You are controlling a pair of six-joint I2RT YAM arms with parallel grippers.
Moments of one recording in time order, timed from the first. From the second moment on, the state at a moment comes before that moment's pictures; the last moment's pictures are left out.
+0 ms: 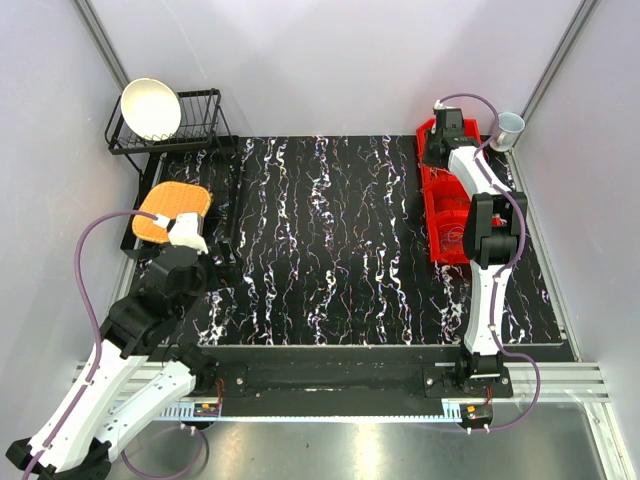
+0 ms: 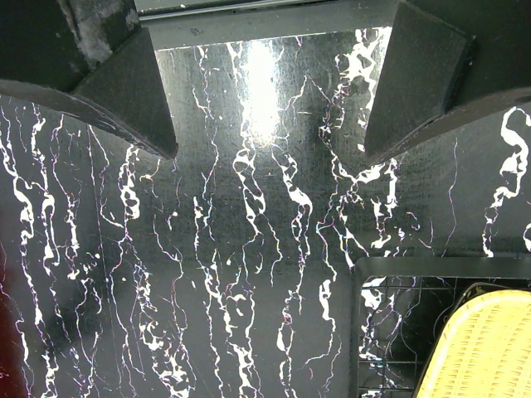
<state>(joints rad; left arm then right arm) -0.55 0.57 0.87 -0.84 -0.34 -0.44 0.07 2.29 1.99 -0.44 0.07 0.15</state>
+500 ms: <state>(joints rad) -0.55 0.58 0.87 -0.84 -0.34 -0.44 0.06 2.29 1.99 -0.44 0.17 0.12</state>
